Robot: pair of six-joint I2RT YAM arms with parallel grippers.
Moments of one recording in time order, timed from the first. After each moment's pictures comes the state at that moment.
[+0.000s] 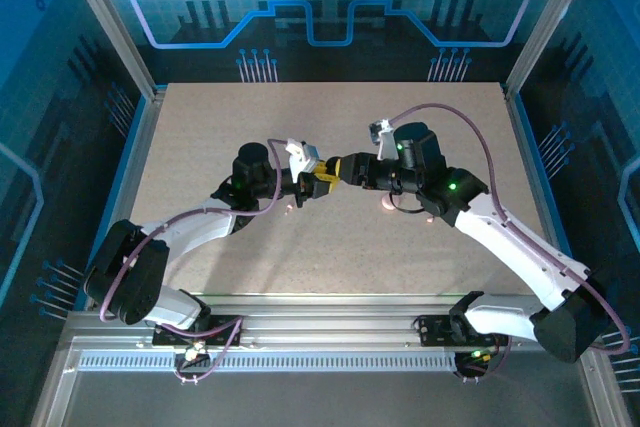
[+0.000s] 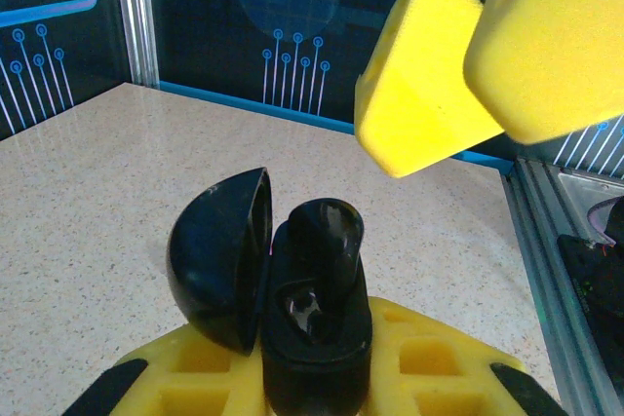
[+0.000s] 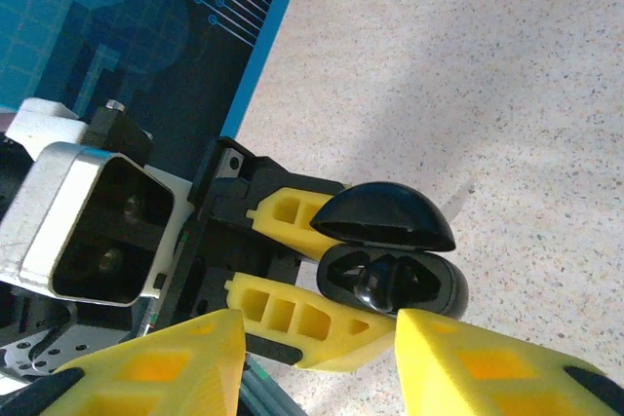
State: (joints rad) left arm -0.48 1.44 0.75 0.53 0.77 0.01; right arm 0.62 1.20 1.11 -0.42 -0.32 0.70
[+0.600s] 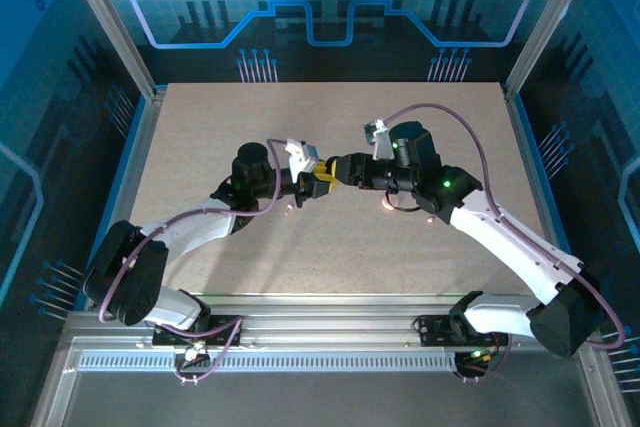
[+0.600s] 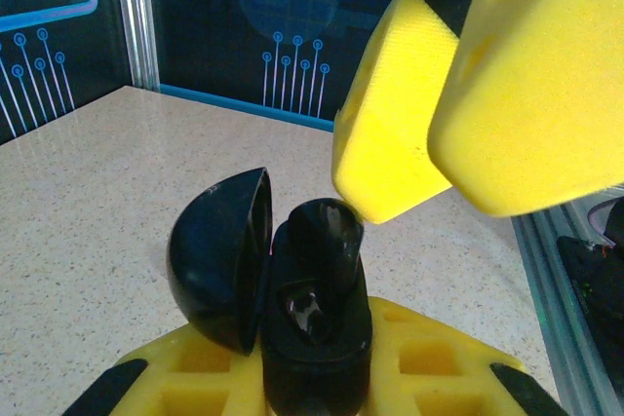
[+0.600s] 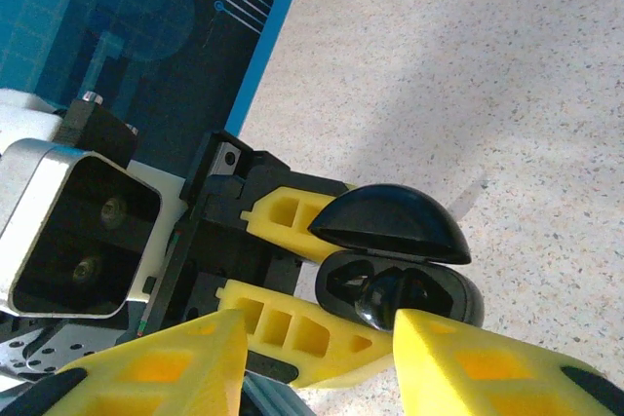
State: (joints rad) left arm -0.48 1.44 0.75 0.53 0.77 0.01; right arm 0.62 1.23 1.11 -0.40 -0.36 0.69
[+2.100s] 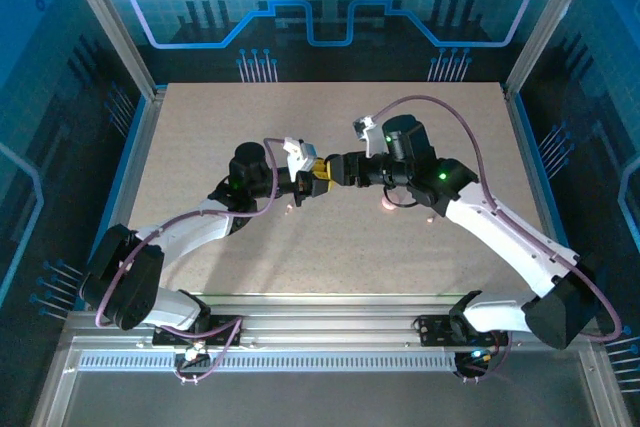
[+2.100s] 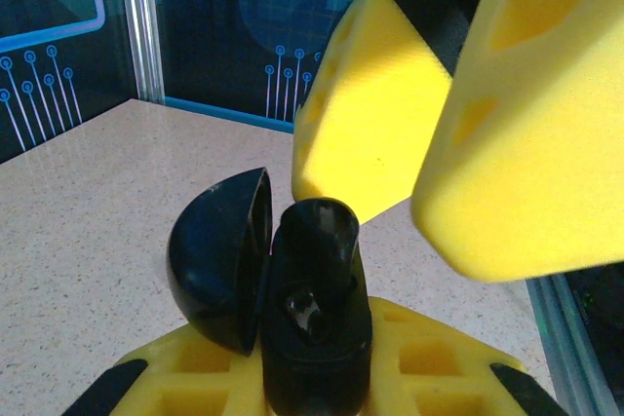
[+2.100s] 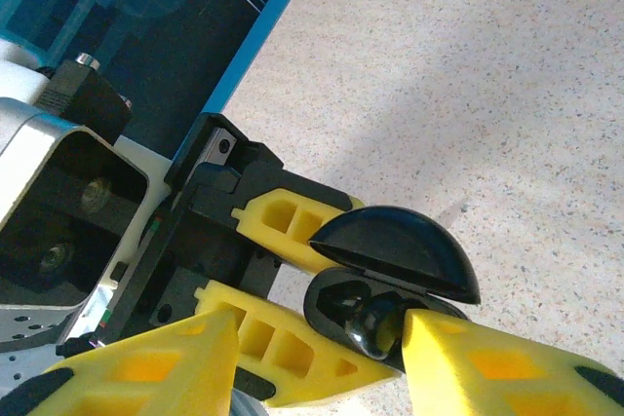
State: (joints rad) left arm -0.48 1.41 0.75 0.53 0.76 0.00; right arm 0.63 1.29 1.20 -0.47 -0.34 0.49
